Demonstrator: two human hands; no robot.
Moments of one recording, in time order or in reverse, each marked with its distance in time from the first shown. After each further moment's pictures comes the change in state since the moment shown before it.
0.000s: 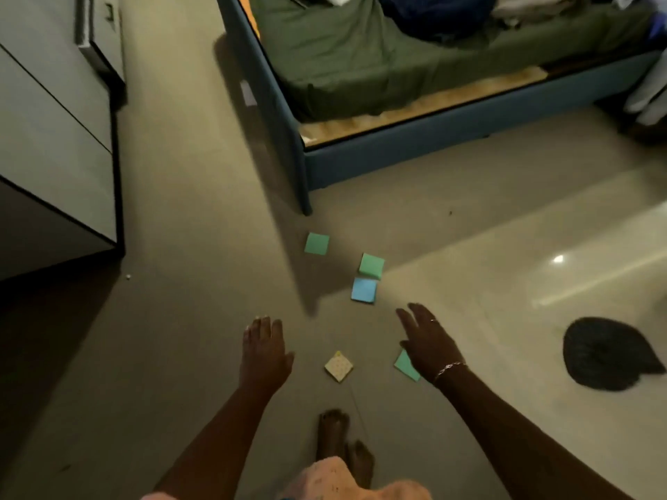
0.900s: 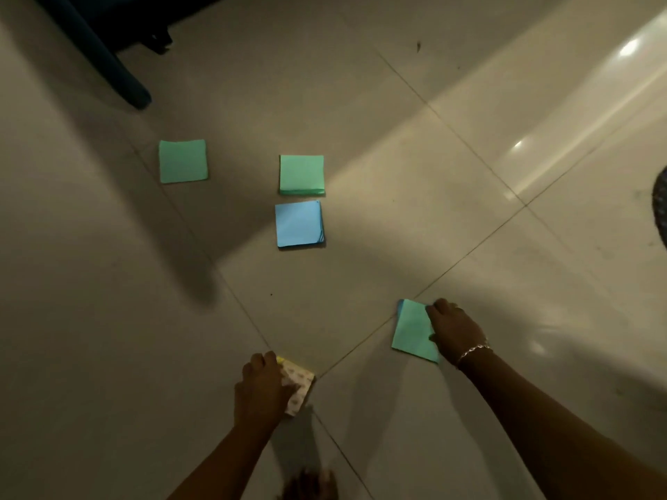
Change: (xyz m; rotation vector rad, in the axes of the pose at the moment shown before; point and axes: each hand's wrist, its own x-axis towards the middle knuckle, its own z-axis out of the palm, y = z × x) left_hand 0.248 0.054 0.462 0.109 -0.306 0.043; right_hand 0.145 0.247 0.460 -0.056 -0.333 0.385
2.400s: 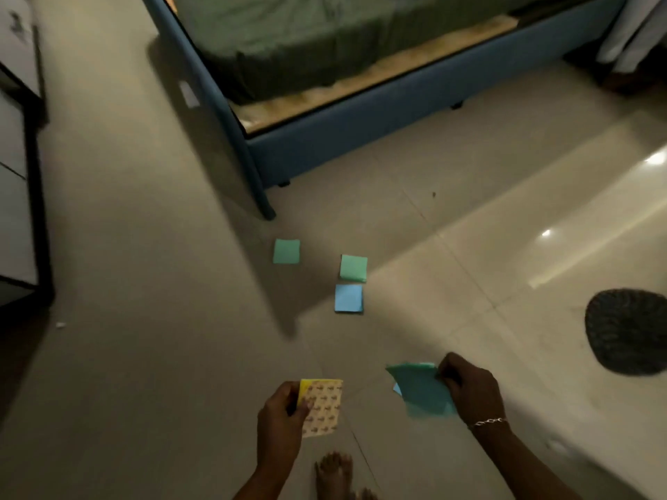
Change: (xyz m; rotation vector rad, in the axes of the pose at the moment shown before) left_hand -0.291 -0.013 -0.264 -1.088 0.328 -0.080; right_hand -0.270 -0.047 -0.257 0.743 0.592 -0.063
